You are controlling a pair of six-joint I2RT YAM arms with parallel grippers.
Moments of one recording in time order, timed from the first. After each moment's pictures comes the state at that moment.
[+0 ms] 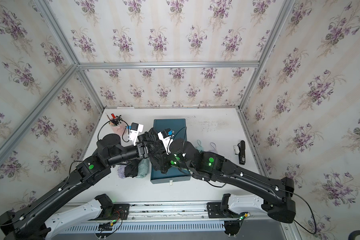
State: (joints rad) left arm -0.72 0.91 0.92 -0.23 0.34 -0.85; right arm 1.19 1.18 1.24 -0.52 0.07 0.61
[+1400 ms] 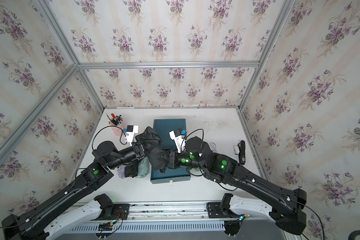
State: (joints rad) left arm -0.69 0.84 0.74 0.11 0.38 -1.14; right arm 1.08 1.02 1.10 -0.44 -0.19 0.87
